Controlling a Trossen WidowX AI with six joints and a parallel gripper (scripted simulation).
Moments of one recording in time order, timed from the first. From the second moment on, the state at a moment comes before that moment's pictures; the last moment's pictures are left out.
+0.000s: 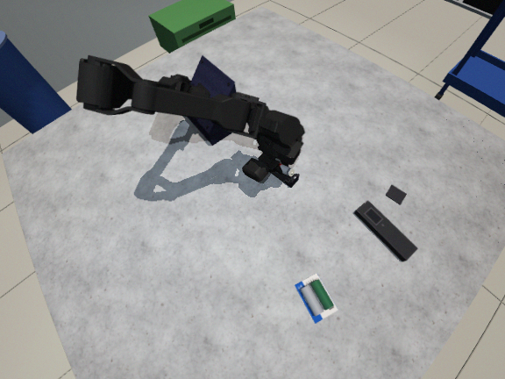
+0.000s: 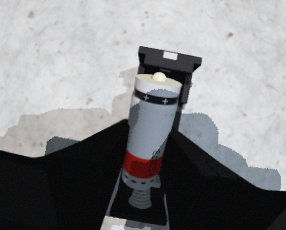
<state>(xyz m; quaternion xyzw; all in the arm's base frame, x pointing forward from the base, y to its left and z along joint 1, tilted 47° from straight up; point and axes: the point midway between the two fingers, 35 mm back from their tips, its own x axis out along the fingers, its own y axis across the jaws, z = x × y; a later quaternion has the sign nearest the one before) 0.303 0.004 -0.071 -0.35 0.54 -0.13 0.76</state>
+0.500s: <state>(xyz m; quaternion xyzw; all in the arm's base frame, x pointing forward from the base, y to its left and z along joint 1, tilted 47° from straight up) 0.307 0.004 -0.074 -0.35 0.56 -0.14 0.74</state>
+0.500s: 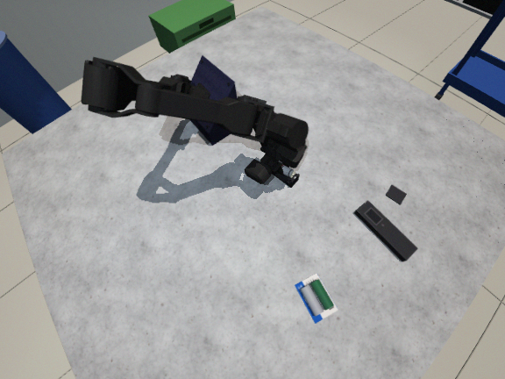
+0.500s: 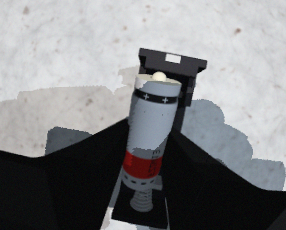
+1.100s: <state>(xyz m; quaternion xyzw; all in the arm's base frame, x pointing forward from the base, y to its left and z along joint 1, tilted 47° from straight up) 0.310 0.004 -0.075 -0.33 0.60 -0.15 0.71</state>
